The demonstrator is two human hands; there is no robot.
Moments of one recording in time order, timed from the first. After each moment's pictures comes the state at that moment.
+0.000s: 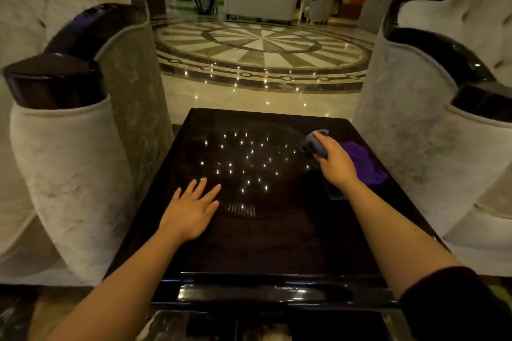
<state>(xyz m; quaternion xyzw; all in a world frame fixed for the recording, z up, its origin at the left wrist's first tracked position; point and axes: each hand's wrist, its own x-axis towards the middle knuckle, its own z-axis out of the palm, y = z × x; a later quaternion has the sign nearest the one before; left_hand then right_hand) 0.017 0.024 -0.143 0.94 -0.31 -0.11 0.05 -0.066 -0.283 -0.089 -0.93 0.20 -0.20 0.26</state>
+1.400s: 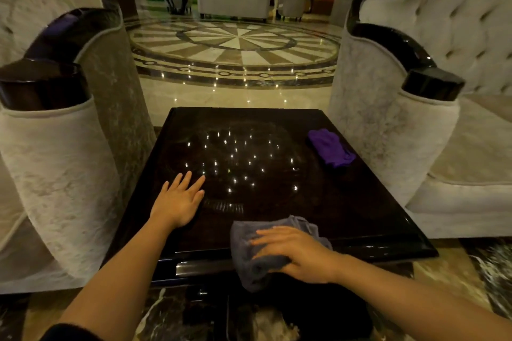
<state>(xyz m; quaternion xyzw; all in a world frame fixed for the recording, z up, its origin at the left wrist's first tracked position) 0.014 0.024 -0.145 0.94 -0.31 -0.09 0.04 -0.211 -0.151 -0.121 -0.95 -0.15 0.02 0.28</state>
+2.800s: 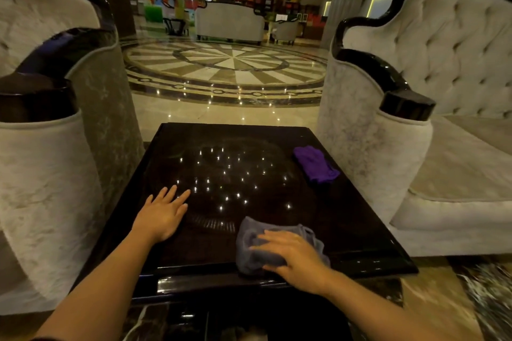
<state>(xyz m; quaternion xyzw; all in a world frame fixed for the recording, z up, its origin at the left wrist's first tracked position) 0.012 0.024 -0.143 0.95 -0.31 -0.09 0.04 -0.220 -0.178 -0.133 -0.96 -0.06 -0.07 0.25</state>
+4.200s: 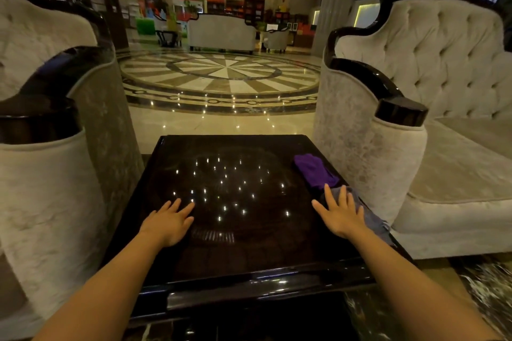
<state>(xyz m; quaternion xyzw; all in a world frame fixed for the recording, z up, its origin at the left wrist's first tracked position) 0.019 0.016 -0.121 0.94 -0.30 -0.16 -0.02 -0.197 -0.273 -0.103 -0.90 0.40 0.03 0.18</state>
